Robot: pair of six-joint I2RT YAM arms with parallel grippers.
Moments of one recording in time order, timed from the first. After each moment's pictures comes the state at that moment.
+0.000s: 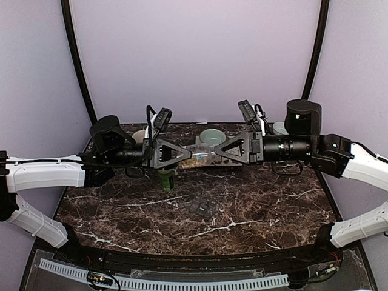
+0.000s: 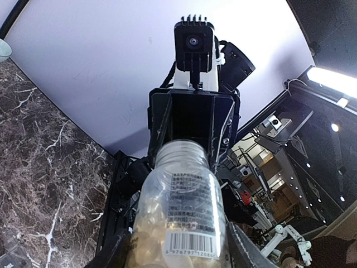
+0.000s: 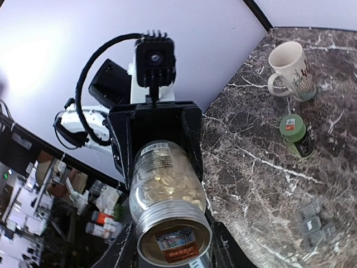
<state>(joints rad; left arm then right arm) -0.84 1.33 0.85 0.57 0.80 -0.90 0.96 1.10 1.05 -0.18 -0.44 0.75</state>
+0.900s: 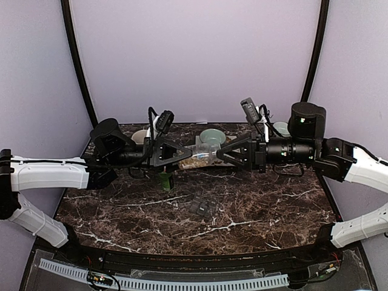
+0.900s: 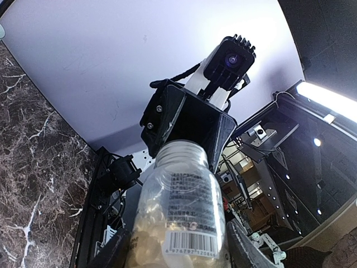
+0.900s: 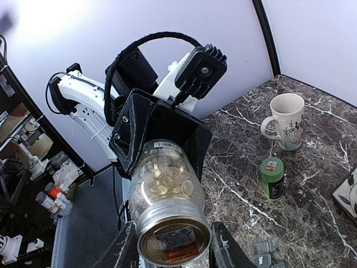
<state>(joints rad) -0.84 1.35 0.83 0.69 0.83 -1.10 0.97 1.07 1.02 -0.14 -0.40 0.36</state>
